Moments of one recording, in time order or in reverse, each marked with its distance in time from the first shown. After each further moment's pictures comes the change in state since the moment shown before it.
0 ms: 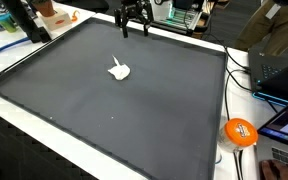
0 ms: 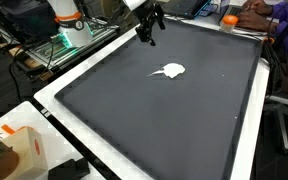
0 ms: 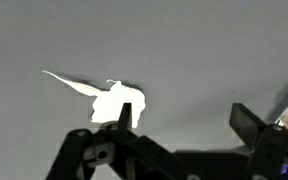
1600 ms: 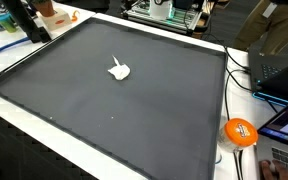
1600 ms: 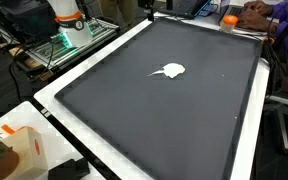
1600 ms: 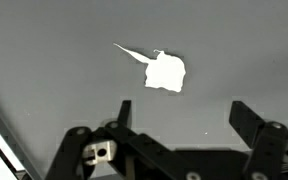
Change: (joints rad) arm -0.018 -0.093 -0.097 0.283 -0.983 -0.488 1.001
